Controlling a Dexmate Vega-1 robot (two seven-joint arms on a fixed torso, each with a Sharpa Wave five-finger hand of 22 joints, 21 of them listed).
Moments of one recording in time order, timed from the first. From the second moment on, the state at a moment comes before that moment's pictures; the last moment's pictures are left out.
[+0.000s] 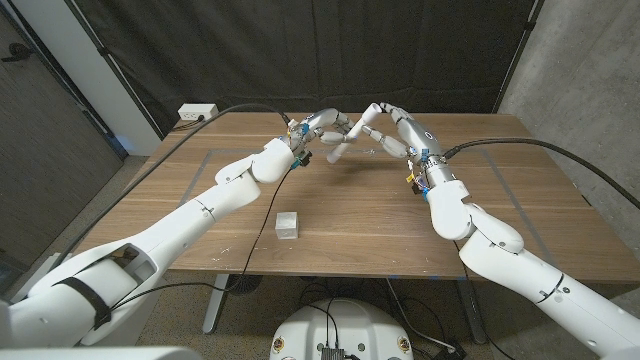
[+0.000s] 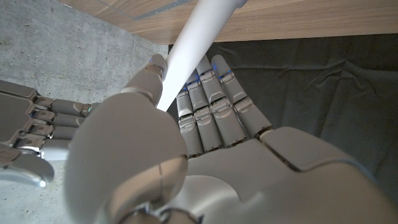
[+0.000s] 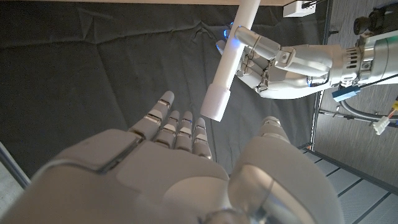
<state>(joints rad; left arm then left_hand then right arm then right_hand) 0.56 0.56 0.70 -1.55 0.32 -0.15 0.09 1.05 0.07 0.52 -0.16 0.17 0.94 0.03 0.26 0.25 1.03 -0.07 0.23 0.39 1.03 -0.13 0.25 0.22 0.68 -0.07 0.56 0.18 -1.07 -0.76 -0.51 -2.15 -0.49 -0.33 -0.40 0.48 0.07 0.15 -0.01 0.18 0.13 -0.01 0.20 0.19 0.13 0.01 0.19 0.18 0.07 0.01 0.18 0.19 0.20 -0.04 0.30 0.18</state>
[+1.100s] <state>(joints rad) 0.55 0.54 0.72 -1.54 0.28 -0.12 0.08 1.05 0.07 0.52 -0.16 0.17 0.94 0.03 0.26 0.25 1.04 -0.07 0.22 0.40 1.04 -0.13 0.25 0.22 0.68 -0.07 0.57 0.18 -1.04 -0.73 -0.52 -2.12 -0.51 -0.31 -0.39 0.48 0.10 0.15 -0.03 0.18 0.09 0.03 0.19 0.19 0.13 0.04 0.20 0.18 0.08 -0.01 0.19 0.18 0.22 -0.04 0.28 0.18</state>
